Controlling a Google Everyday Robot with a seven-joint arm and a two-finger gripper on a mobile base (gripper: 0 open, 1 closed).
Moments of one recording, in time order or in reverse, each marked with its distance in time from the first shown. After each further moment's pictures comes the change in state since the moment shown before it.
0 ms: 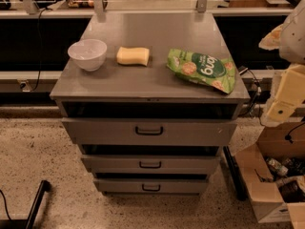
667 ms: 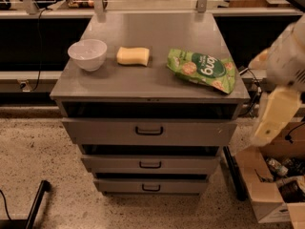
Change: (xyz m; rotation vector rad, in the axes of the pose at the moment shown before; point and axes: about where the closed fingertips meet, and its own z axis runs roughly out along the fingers) arm 0.001 0.020 0.033 -0.058 -0.016 0.008
